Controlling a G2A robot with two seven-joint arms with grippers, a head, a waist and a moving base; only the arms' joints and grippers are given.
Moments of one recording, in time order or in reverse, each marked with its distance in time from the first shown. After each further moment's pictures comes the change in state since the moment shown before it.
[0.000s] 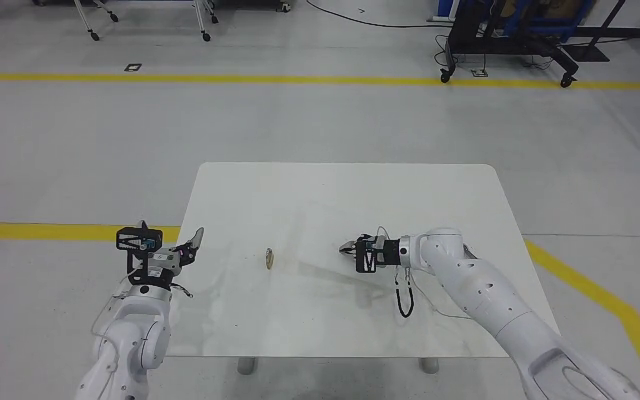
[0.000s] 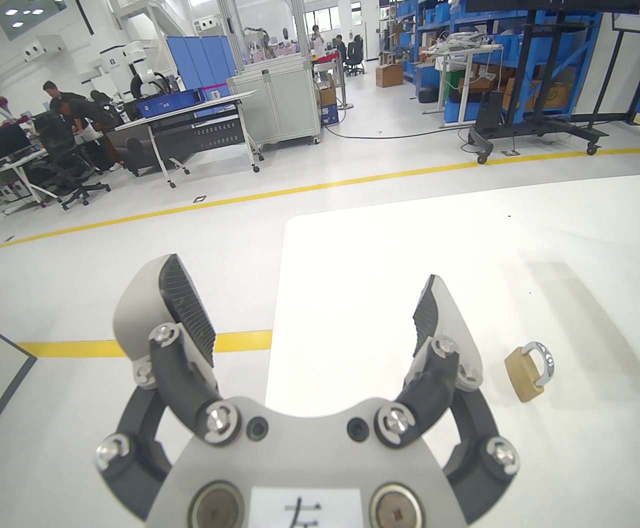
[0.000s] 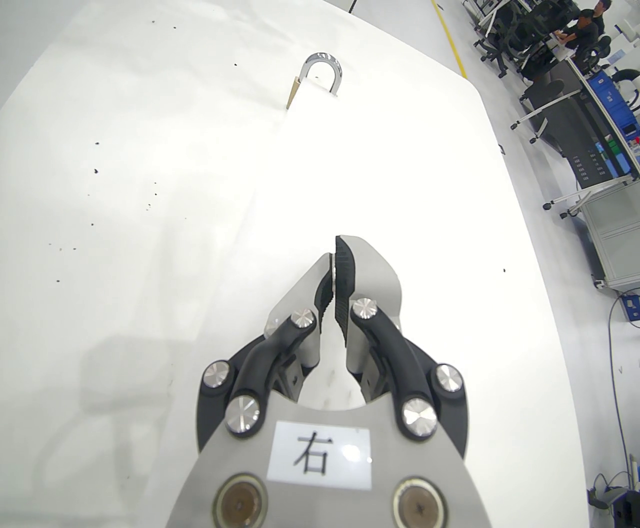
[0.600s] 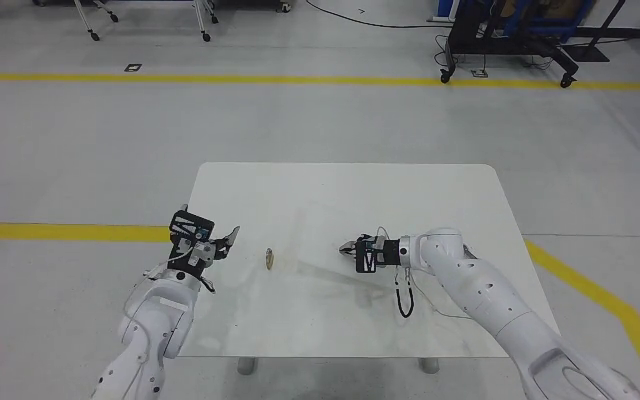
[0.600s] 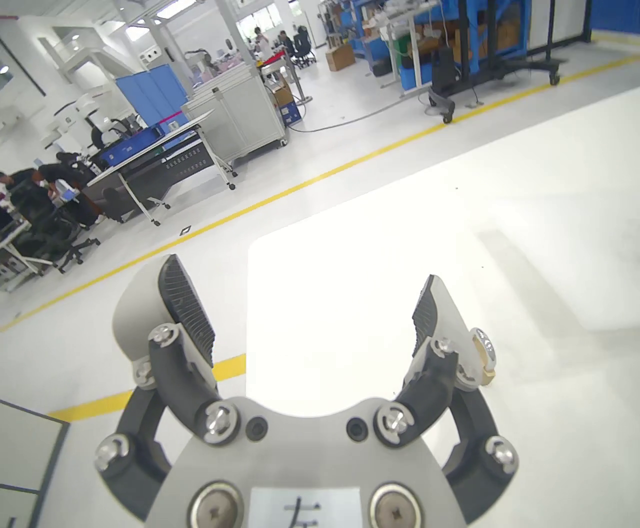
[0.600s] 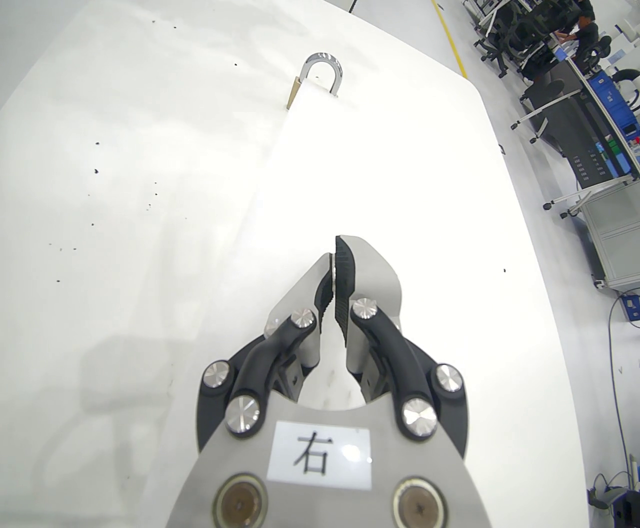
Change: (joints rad) left arm -0.107 -0.001 0.148 -0.081 0.257 -0.077 -0.201; right arm 0.000 0.000 0.000 0.000 0.000 0.000 0.000
